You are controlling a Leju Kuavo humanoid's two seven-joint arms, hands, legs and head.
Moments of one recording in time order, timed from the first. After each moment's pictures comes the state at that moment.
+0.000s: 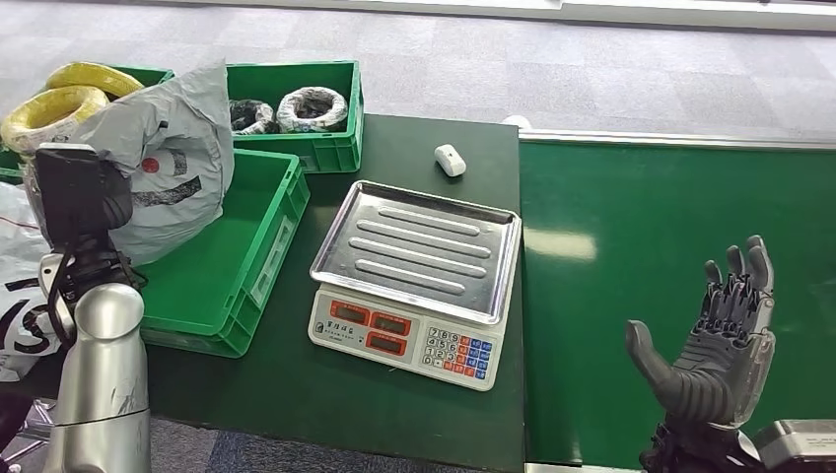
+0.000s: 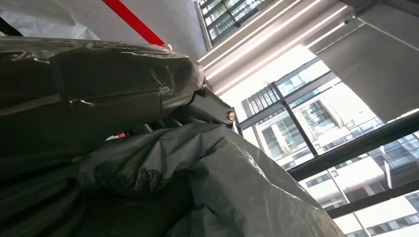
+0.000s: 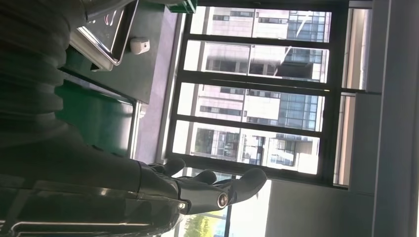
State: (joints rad) left arm -0.49 0.02 0.09 -1.52 -0.67 0.32 -0.03; right arm 0.13 0.00 0.04 -1.81 -0.01 -0.05 -0.63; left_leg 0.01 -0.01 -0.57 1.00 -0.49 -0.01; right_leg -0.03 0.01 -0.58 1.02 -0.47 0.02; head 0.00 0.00
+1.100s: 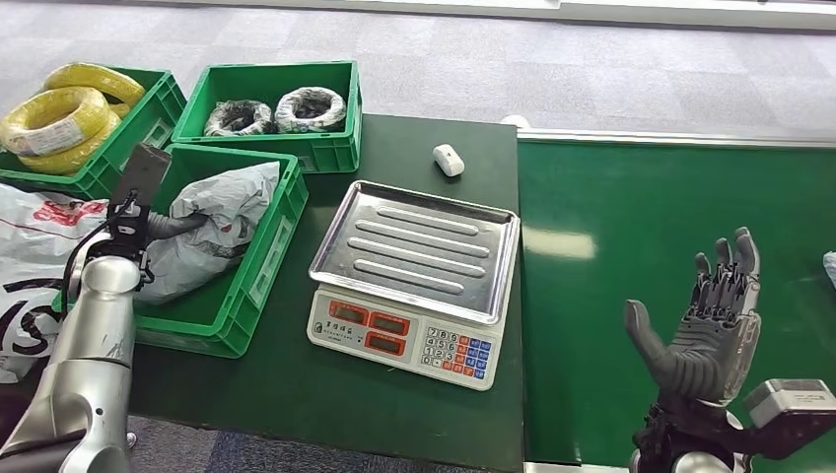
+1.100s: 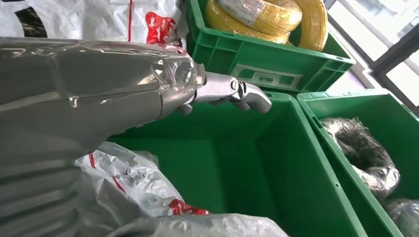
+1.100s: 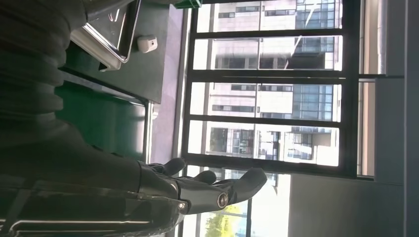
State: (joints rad) left arm -0.69 0.15 0.14 -0.98 -0.61 -0.10 0.07; right arm 0.07 0.01 0.04 -1.73 -0.07 -0.08 -0.59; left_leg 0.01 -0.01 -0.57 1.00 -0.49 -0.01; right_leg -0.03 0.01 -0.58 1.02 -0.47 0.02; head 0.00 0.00
